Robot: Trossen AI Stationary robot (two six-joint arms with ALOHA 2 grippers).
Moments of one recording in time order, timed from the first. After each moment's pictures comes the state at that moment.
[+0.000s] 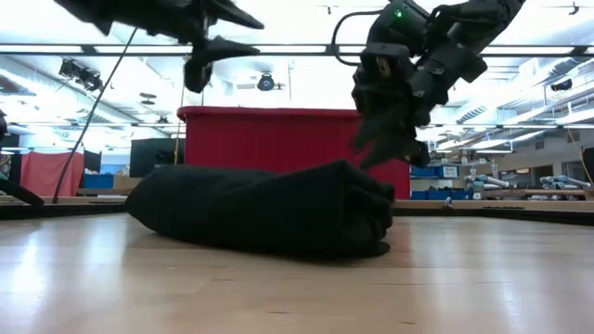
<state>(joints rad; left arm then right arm) 0.02 1.10 0.67 0.24 -0.09 -0.71 -0.10 1.53 0.82 -0.07 -0.25 0.70</state>
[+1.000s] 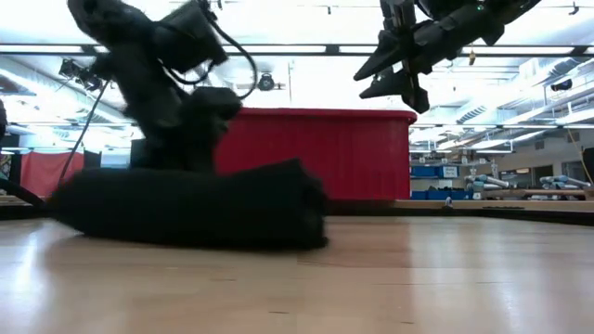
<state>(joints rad) -0.09 1.48 0.69 -0.24 -0.07 -1.04 -0.25 1.21 0.82 -0.11 -0.16 0.64</state>
